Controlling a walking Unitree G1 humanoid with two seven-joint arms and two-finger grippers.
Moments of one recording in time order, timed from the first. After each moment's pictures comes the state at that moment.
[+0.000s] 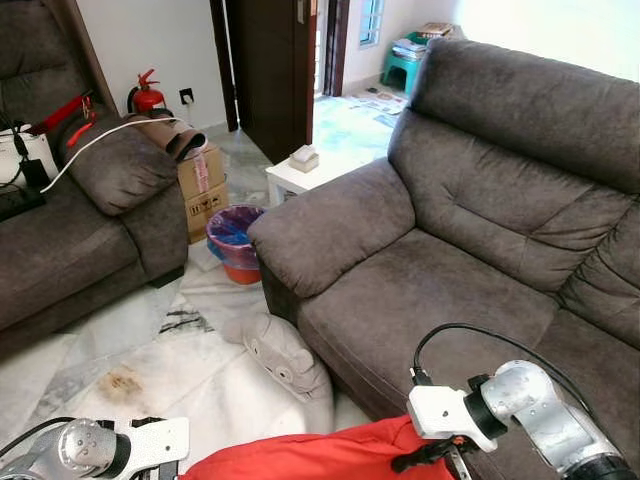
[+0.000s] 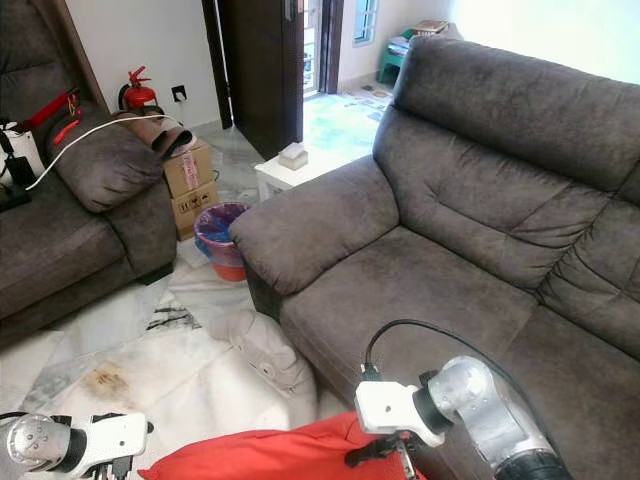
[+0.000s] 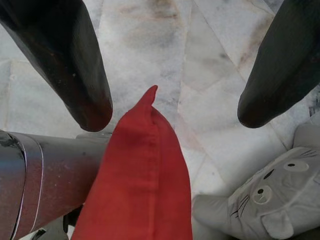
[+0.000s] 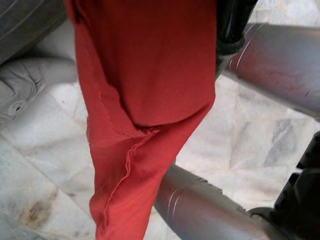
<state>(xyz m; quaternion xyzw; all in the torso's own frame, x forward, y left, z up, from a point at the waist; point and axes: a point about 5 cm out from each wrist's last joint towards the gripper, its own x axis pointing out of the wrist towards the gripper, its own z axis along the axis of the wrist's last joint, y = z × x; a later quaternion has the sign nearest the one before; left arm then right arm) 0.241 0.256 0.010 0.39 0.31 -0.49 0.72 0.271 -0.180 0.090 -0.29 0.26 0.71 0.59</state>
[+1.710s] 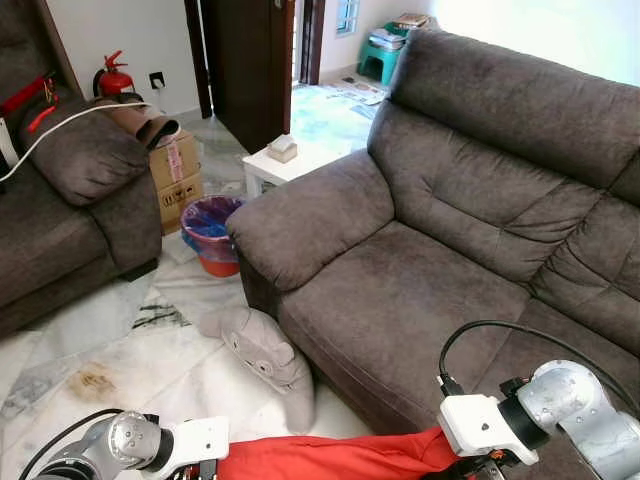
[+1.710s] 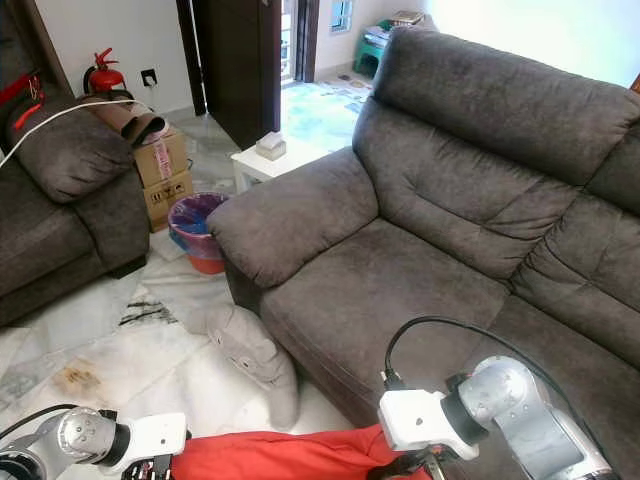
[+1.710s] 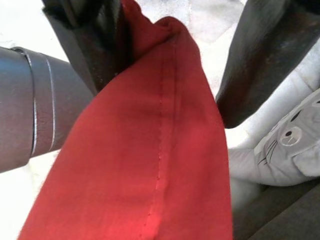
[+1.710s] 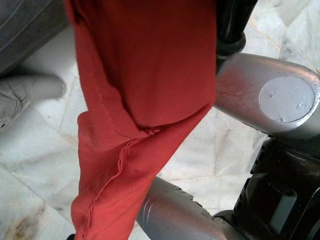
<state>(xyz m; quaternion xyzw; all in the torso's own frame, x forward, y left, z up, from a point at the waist) 0.254 0.209 0.000 0.37 0.29 -0.54 0.70 0.248 -0.193 0.122 -0.29 0.26 0.72 0.57</state>
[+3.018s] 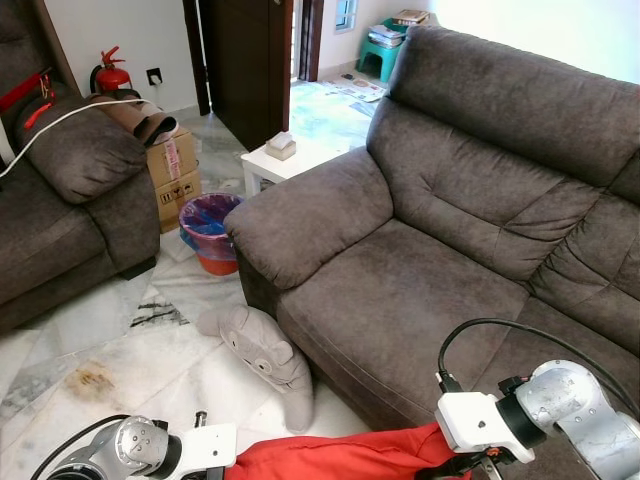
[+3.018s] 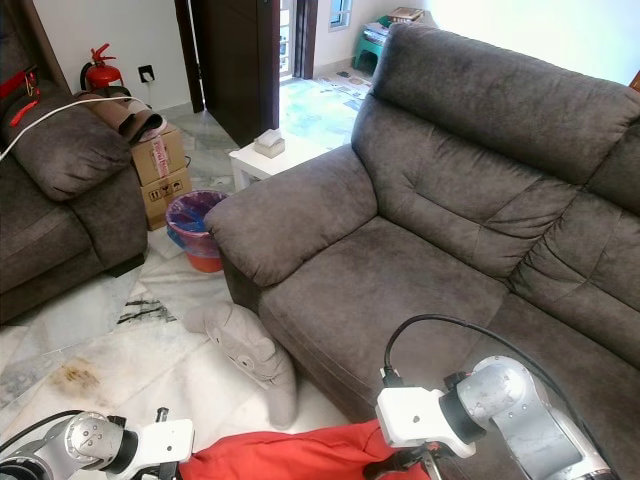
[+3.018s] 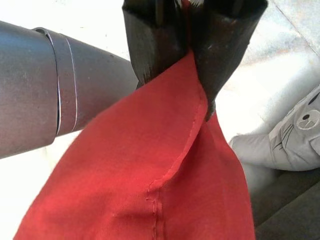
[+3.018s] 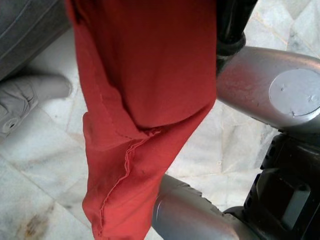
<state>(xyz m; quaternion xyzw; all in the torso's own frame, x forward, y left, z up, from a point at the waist) 0.249 0.201 -0.003 0.35 0.28 -0.56 0.69 0.250 -0.187 0.121 -0.30 0.25 0.71 0.59</state>
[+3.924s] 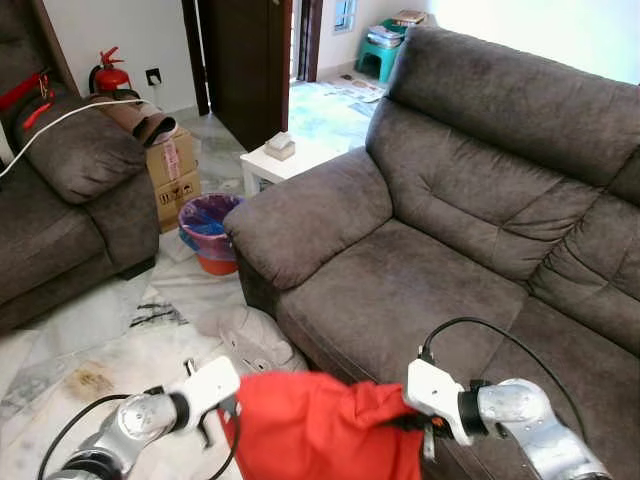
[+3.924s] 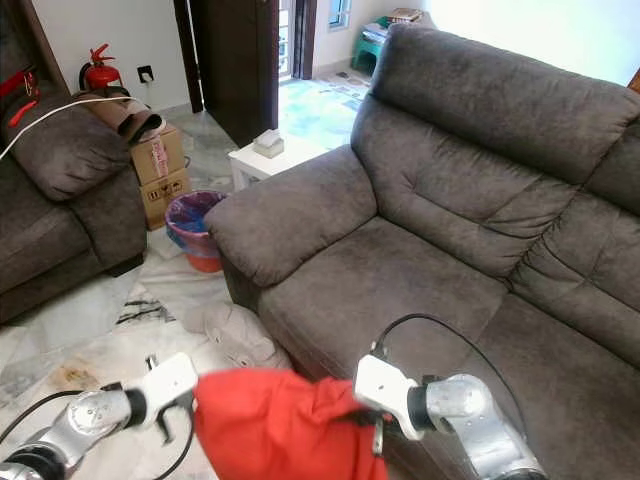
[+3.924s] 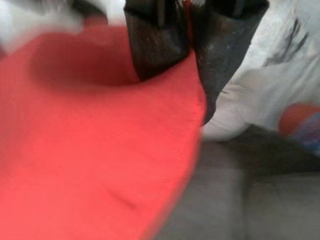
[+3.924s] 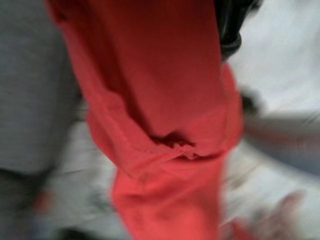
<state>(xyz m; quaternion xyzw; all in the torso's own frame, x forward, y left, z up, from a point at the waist) 0.300 0.198 0.034 0.25 0.14 -0.30 0.91 0.287 -0.169 0.065 -0.20 0.21 0.53 0.80</state>
